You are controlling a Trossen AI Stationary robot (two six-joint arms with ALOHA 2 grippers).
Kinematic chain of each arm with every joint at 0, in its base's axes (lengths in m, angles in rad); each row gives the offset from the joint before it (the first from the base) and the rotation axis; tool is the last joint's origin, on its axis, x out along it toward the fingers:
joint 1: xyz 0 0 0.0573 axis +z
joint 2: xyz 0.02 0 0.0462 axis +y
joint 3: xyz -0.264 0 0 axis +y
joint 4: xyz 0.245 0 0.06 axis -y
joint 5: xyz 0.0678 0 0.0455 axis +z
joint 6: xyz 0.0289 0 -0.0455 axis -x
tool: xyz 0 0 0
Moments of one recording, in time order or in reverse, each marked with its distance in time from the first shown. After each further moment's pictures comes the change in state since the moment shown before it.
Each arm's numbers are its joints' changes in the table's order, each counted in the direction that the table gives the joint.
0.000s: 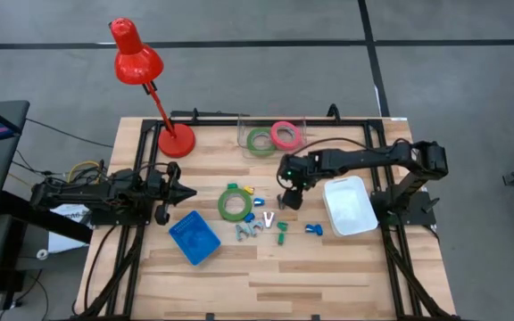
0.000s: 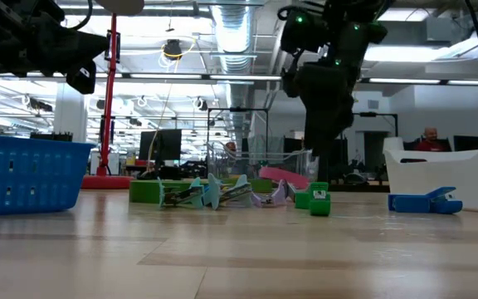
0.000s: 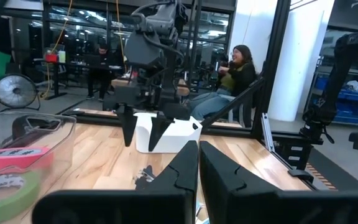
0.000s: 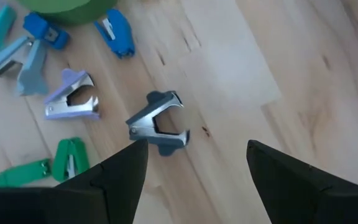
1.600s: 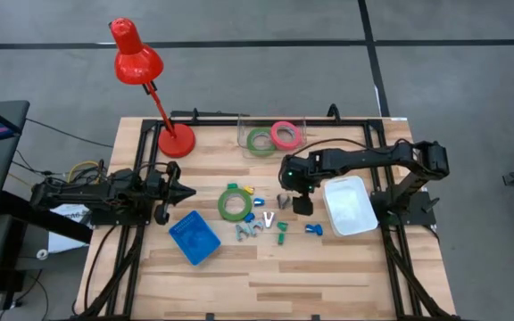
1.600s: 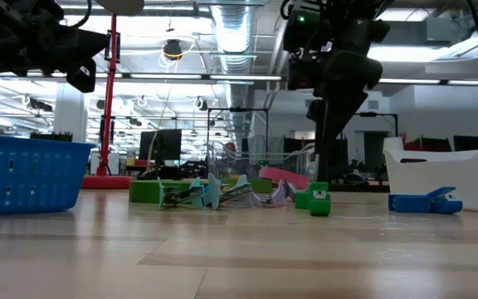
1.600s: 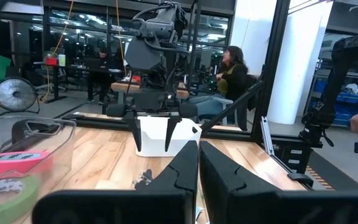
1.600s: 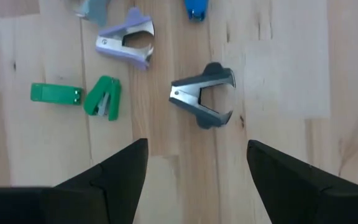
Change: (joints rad) left arm 0.000 0.000 0.000 0.014 0.000 0.000; right arm 0.011 -0.009 -0.015 -0.069 0.153 0.376
